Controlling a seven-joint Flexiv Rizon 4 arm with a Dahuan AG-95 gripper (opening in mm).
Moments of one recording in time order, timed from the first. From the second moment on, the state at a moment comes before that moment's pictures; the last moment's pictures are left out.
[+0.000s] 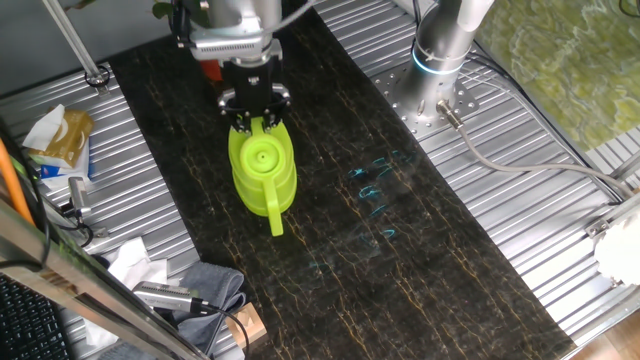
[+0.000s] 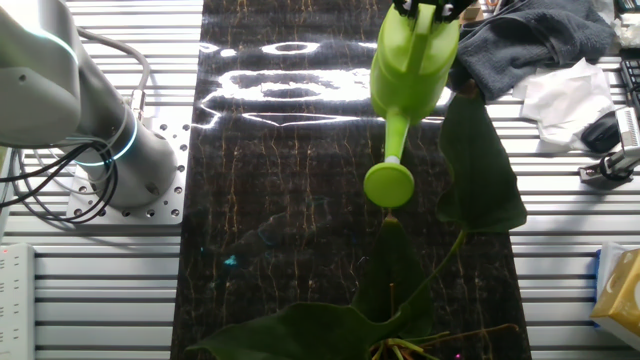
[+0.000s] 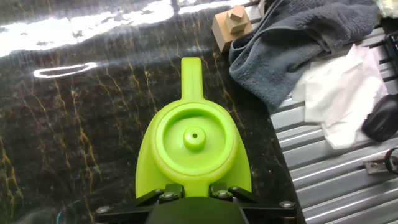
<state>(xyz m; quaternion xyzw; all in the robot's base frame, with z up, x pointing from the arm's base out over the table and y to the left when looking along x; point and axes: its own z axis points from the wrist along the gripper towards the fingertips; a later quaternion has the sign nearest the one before) 0.508 0.105 0.287 -0.61 0.79 0.01 0.06</state>
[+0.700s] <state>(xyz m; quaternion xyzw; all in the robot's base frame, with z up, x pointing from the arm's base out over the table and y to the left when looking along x) 0.512 0.116 0.275 -0.61 0.79 0.00 0.05</state>
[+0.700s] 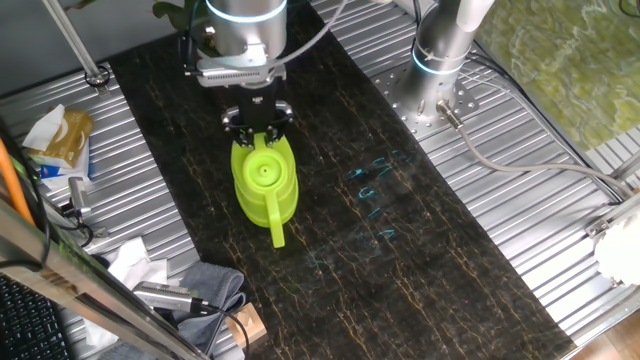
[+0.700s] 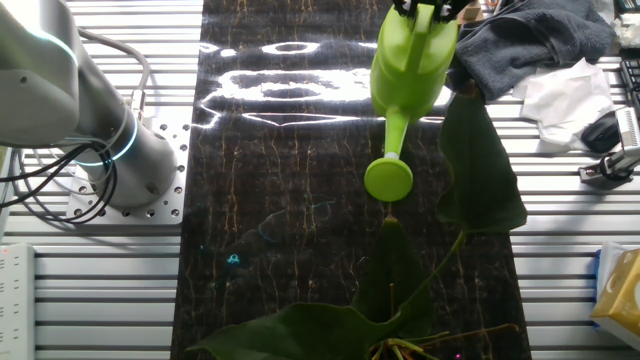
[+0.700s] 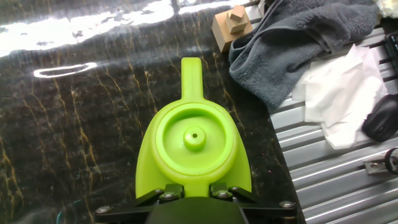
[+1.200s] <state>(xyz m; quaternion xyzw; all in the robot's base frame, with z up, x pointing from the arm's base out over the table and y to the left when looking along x) 0.512 0.119 0.257 -0.61 0.79 -0.01 0.05</state>
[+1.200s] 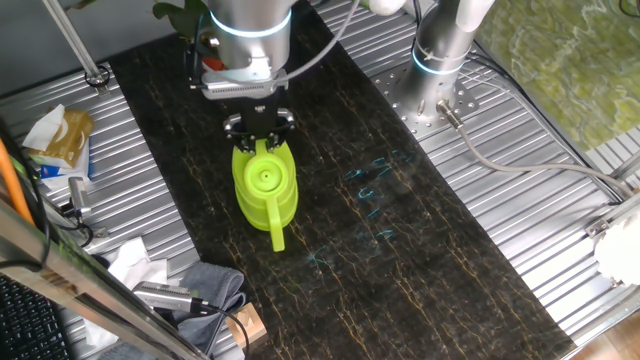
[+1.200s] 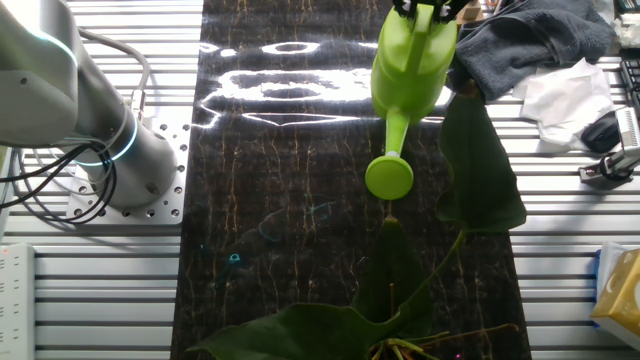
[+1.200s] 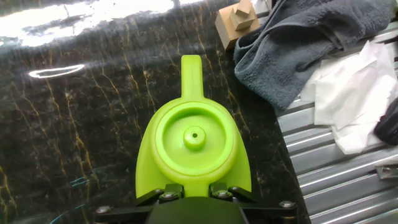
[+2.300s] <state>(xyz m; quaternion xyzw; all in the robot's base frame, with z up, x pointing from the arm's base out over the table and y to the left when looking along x) 0.523 0.120 0.225 -0.60 0.80 -0.01 0.03</state>
